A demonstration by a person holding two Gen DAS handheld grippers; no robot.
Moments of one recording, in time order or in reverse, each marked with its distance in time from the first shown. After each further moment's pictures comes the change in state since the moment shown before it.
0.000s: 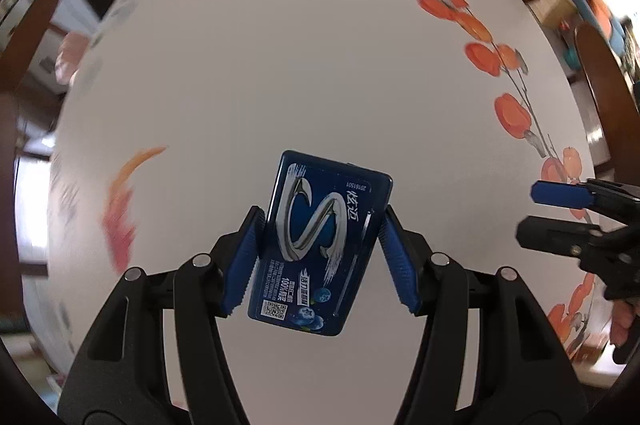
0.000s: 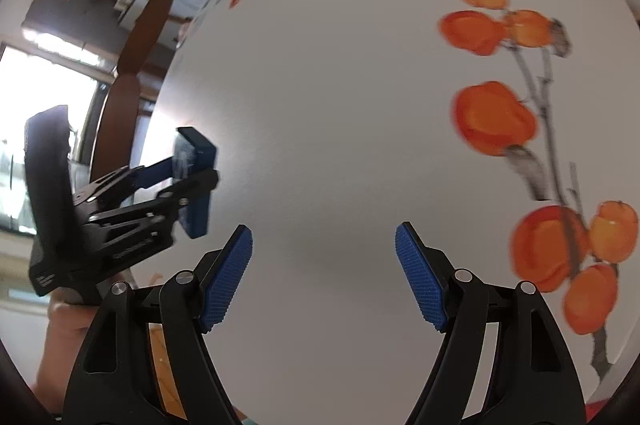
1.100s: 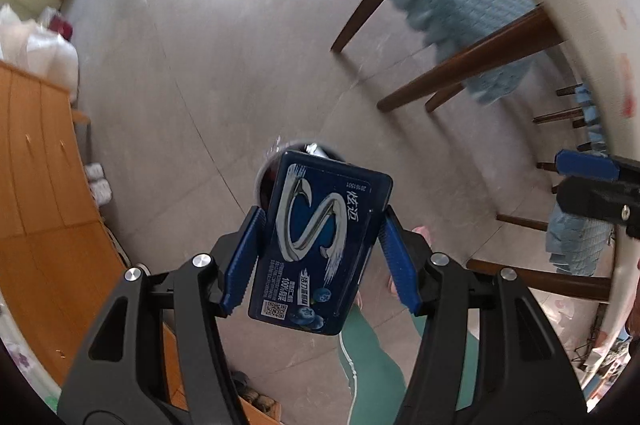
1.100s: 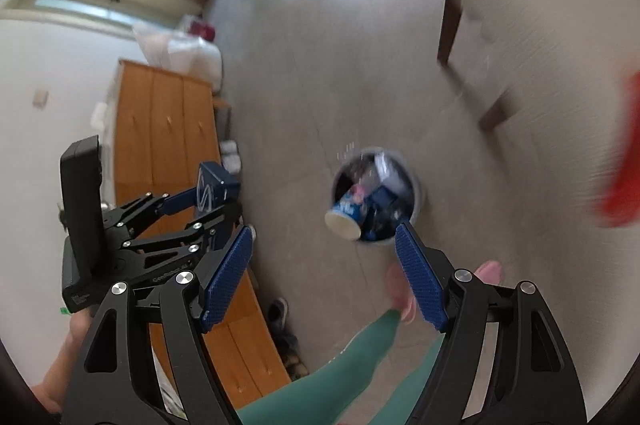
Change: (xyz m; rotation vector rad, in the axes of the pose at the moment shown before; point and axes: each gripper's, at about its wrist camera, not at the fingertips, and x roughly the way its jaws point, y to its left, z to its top) left arm -0.039 0.261 -0.548 -0.979 0.171 0.176; right arm 0.281 0.375 -0.295 -0.720 0.642 0.145
